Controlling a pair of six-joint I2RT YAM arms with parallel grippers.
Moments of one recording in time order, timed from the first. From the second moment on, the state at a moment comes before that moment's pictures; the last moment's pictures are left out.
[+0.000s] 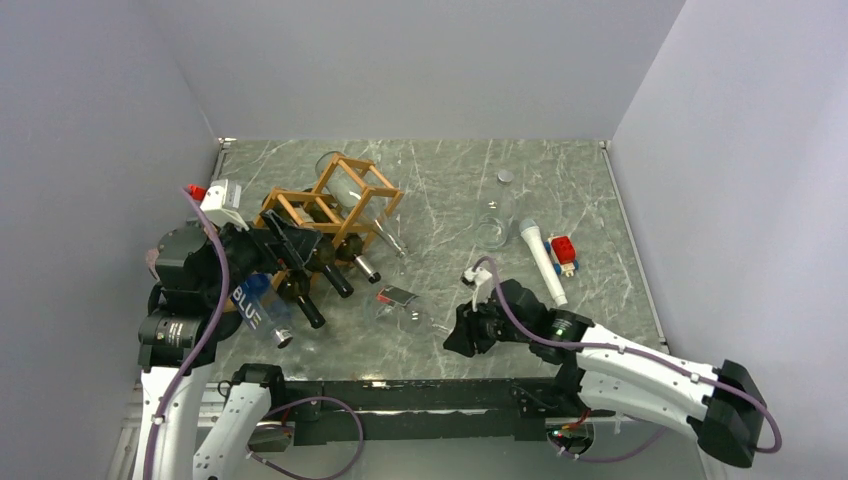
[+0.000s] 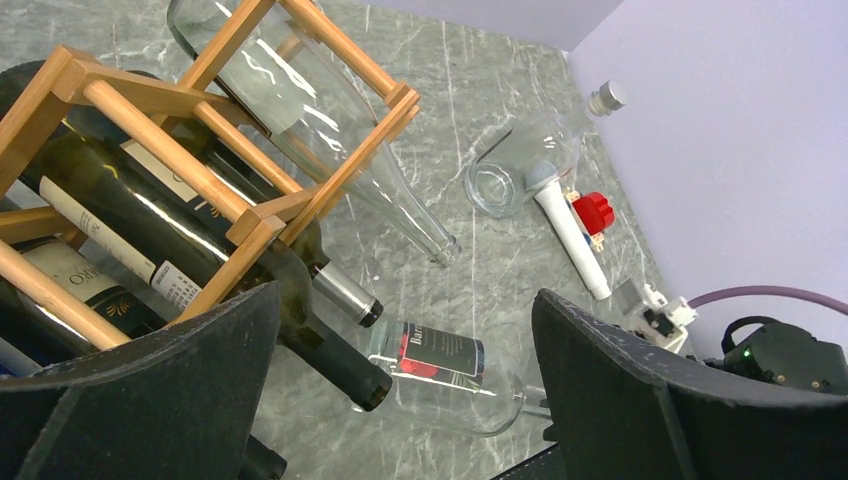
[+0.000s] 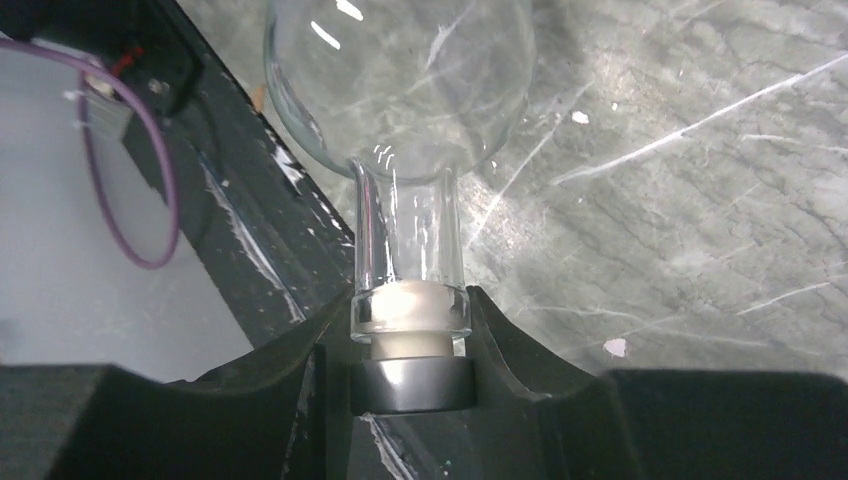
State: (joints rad) left arm -0.08 0.62 1.04 -0.64 0.37 -0.45; right arm 0.91 0.78 0.40 -0.25 -0.23 0.48
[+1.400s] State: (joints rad) left arm -0.08 0.63 1.07 -0.64 0.37 -0.44; right arm 1.06 1.33 0.72 -0.71 0.33 0.64
